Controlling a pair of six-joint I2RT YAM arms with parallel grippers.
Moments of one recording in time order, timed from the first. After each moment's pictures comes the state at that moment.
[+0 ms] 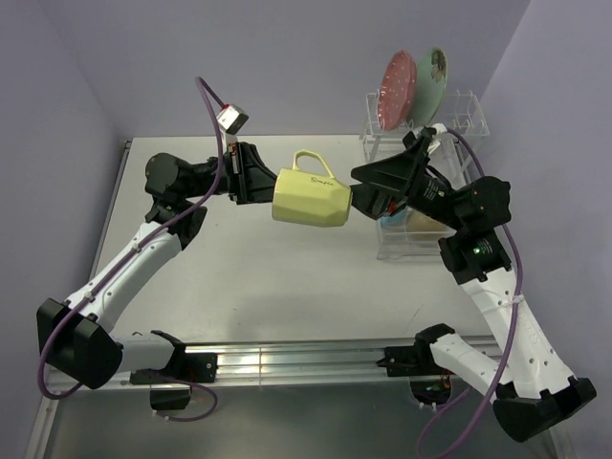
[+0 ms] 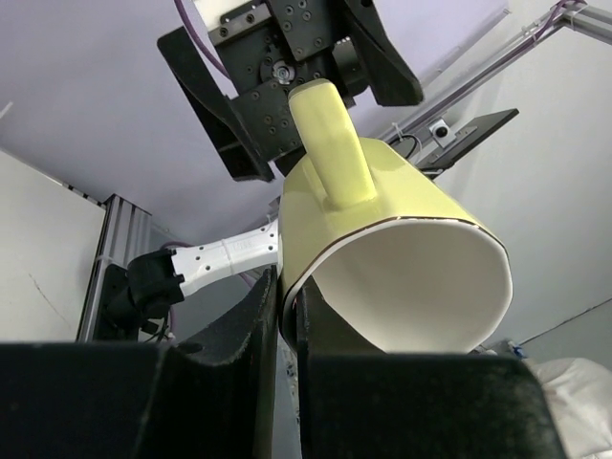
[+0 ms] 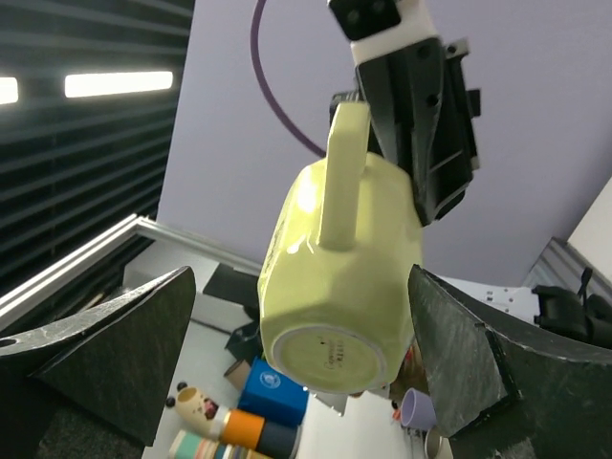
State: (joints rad) left arm -0.47 1.28 1.14 0.71 1.09 -1.44; right arm 0.31 0.89 1.08 0.21 -0.80 1.64
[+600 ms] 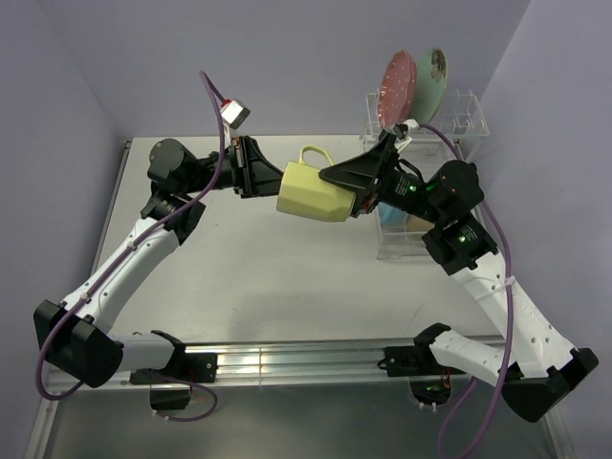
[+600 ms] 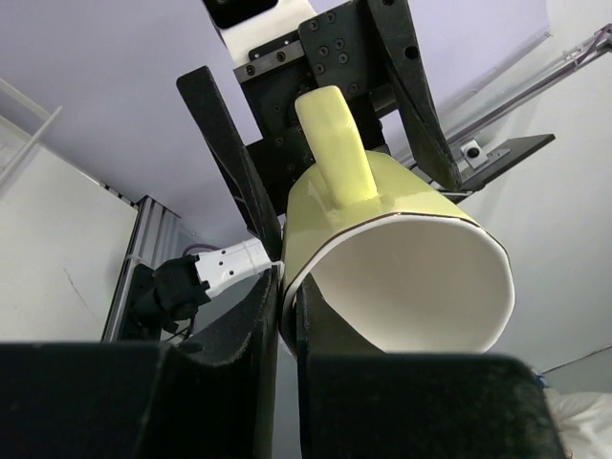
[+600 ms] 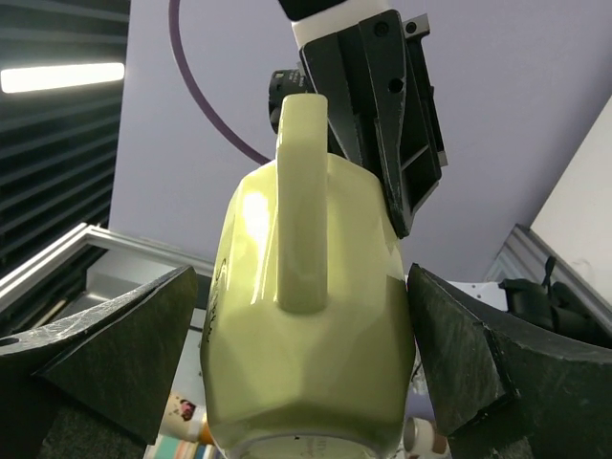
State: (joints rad) left arm -0.47 1.29 1.22 0.48 1.05 -1.28; right arm 0.51 0.99 1.17 0.05 -0.65 1.47
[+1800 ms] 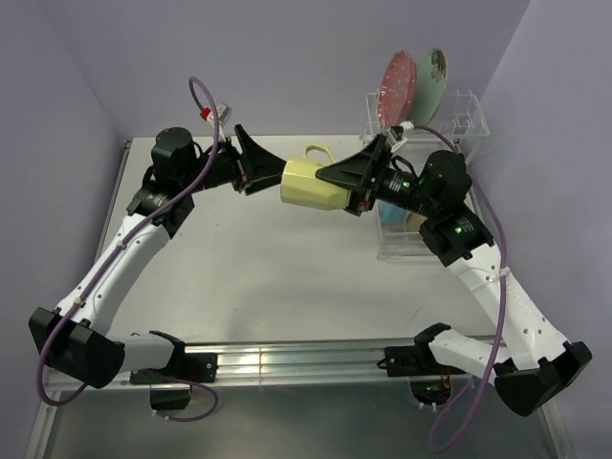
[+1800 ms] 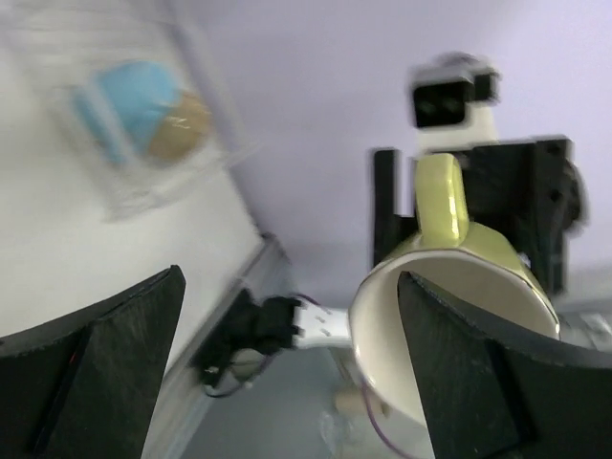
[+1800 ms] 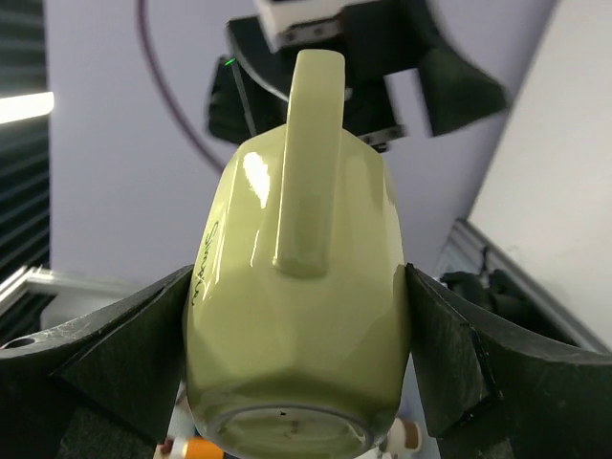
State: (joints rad) left arm -0.40 1.28 1.26 0.02 0.81 -1.08; right arm 0.48 1.04 1.19 -0.07 -0.65 1.37
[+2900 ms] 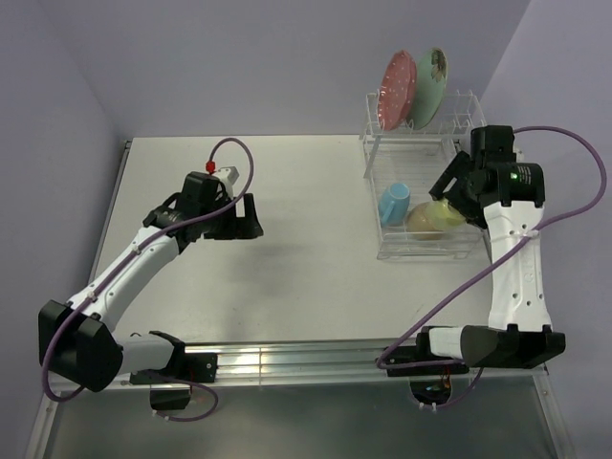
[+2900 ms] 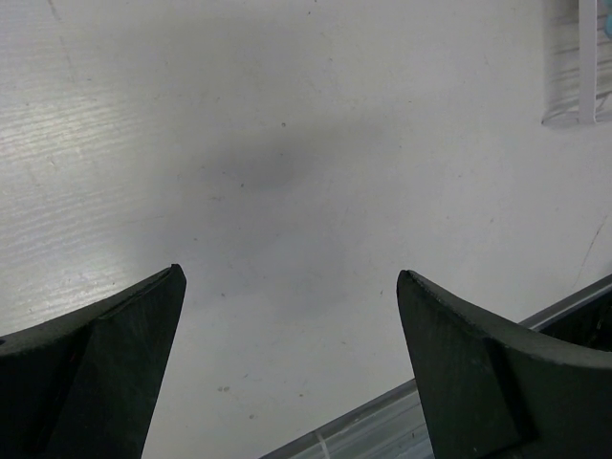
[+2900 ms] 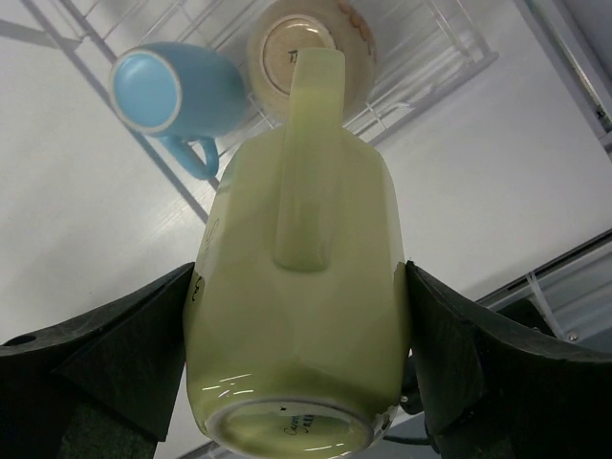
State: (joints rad) left arm -0.41 1.26 1.05 -0.59 0.17 -0.39; right arm -0.07 1.27 1.67 -1.37 0.20 0.59
